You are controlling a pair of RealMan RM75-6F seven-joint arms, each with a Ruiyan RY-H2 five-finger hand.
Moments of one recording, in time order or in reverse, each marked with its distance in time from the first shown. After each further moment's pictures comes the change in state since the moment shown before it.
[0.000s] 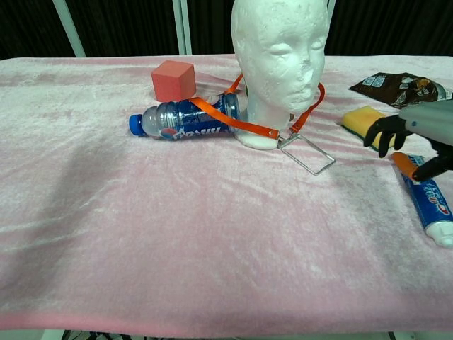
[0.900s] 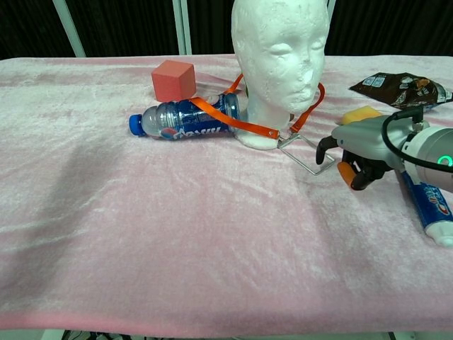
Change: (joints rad) left arm 0.005 -0.071 -0.032 0.044 -0.025 -0.029 0.030; right arm 0.213 -0.165 0.042 0.047 0.366 -0.008 -0.271
